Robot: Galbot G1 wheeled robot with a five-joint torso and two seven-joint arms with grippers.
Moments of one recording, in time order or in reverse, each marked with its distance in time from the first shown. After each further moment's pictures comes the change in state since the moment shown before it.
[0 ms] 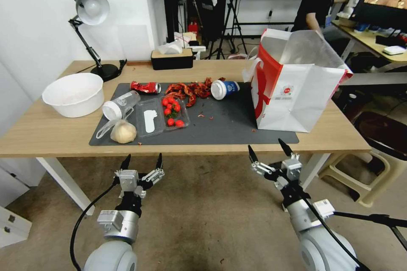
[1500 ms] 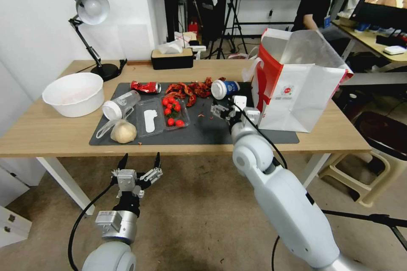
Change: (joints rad) left arm 0.010 -0.021 -0.012 -0.015 0.026 0.004 -0.003; right arm 0.701 0.061 -0.423 -0.238 0.293 -0.537 0.587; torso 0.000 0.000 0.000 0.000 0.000
